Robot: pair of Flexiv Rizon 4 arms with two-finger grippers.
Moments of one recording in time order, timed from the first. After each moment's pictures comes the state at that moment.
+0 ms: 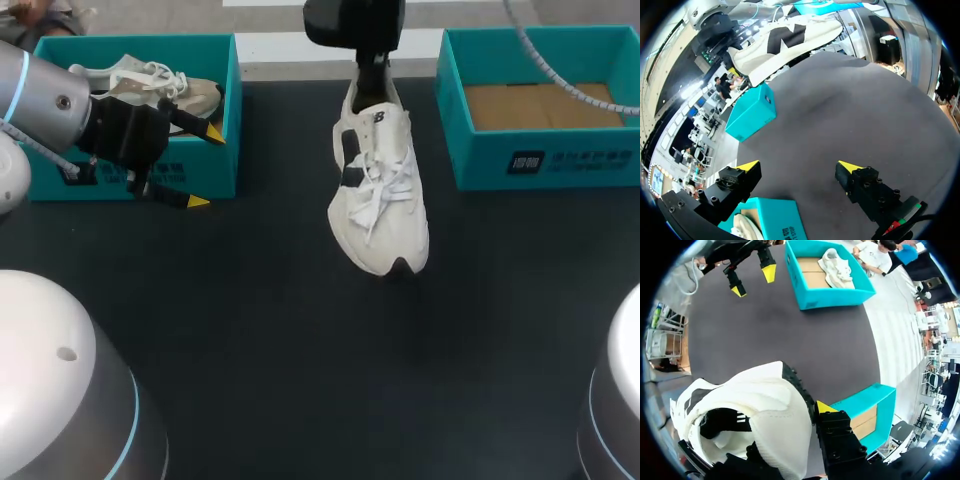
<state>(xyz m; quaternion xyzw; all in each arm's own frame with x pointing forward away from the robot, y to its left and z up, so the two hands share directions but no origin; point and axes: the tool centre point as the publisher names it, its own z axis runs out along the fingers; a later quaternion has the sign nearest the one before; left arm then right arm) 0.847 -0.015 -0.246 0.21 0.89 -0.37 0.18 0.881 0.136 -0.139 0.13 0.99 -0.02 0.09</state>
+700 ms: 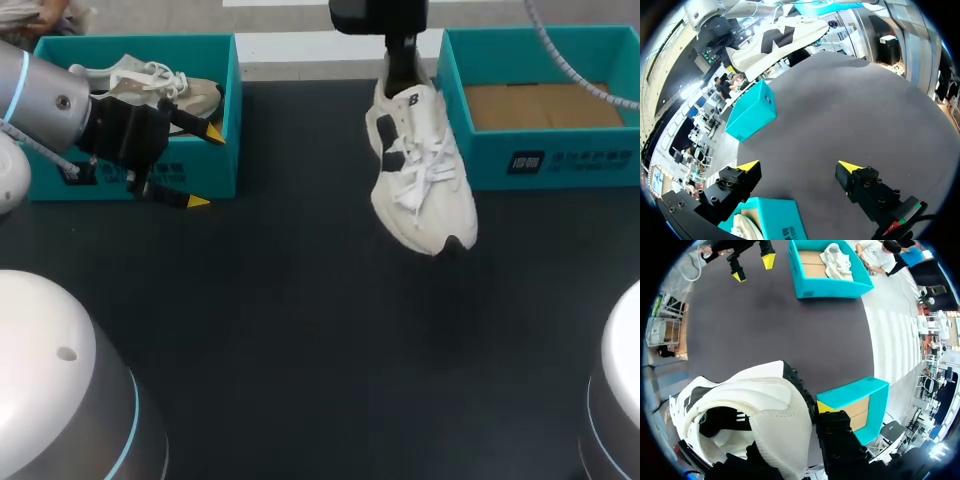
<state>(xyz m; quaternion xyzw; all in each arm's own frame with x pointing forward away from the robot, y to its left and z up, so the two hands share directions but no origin) 0.847 -0.015 -0.246 0.21 0.89 -0.37 0.18 0.910 0.085 -0.131 0.10 0.99 -0.07 0.09</state>
